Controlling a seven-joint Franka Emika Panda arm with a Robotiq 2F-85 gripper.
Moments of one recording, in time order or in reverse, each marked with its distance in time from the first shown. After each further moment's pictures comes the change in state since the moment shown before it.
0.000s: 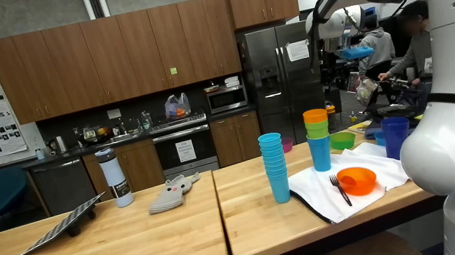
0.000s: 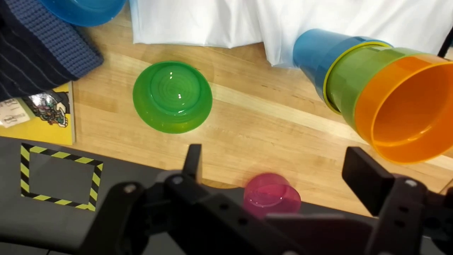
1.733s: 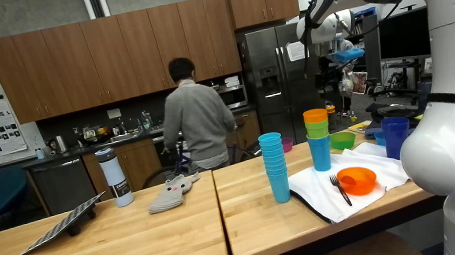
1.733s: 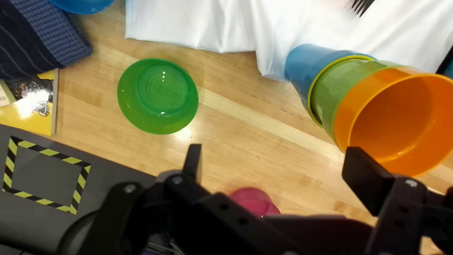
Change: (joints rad) arm 0.004 0.006 0.063 -0.001 -0.081 -0.019 -0.004
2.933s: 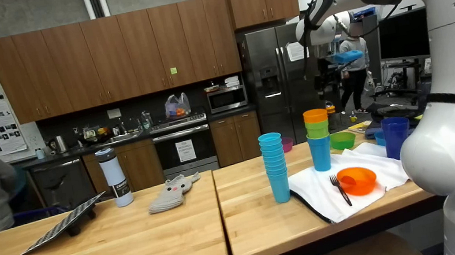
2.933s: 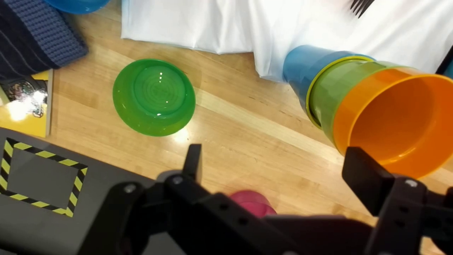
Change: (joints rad) arm 0.001 0.010 0.005 0.000 0.000 -0.001 0.000
